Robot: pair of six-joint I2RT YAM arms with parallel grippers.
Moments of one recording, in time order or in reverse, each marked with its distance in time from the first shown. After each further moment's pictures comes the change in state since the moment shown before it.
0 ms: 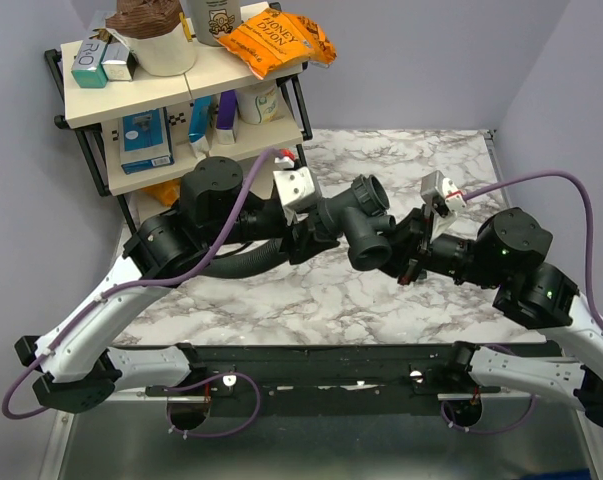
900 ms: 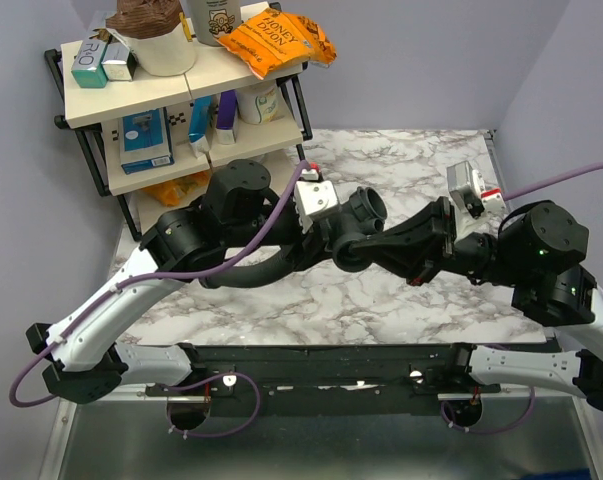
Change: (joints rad) left arm -0.048 0.056 0.023 -0.139 -0.088 0.073; right arm 0.136 0.062 0.175 0.037 0.017 -0.049
